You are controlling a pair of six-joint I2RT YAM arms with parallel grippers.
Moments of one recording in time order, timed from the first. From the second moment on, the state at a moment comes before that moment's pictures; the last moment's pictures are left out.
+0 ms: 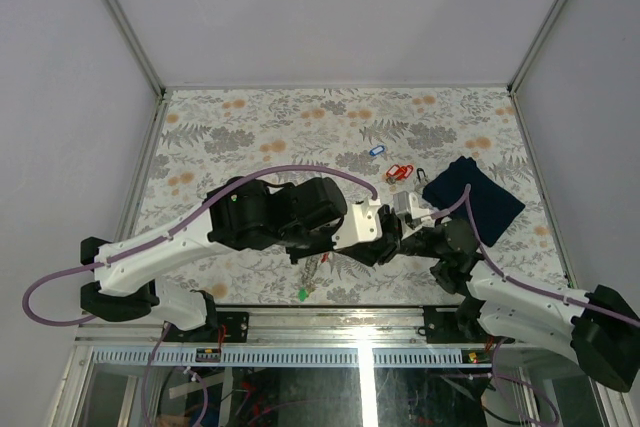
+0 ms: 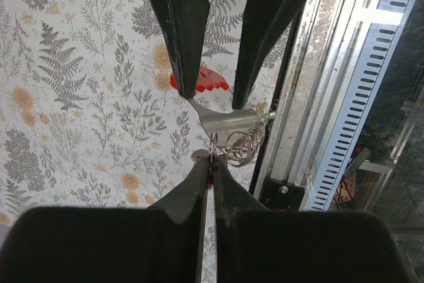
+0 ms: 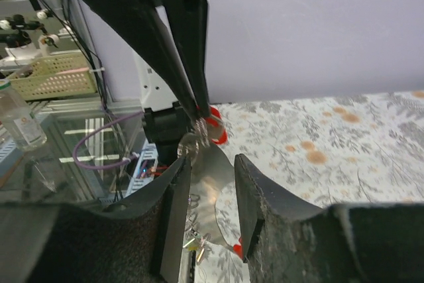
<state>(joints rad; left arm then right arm) -1.27 1.43 1.78 -1.39 -0.08 0.21 0.83 0.90 0.32 0.93 -0.68 0.32</state>
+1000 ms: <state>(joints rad) -1.28 1.43 1.78 -1.39 -0.08 0.21 0.92 1.08 0.33 1.18 -0.62 0.34</state>
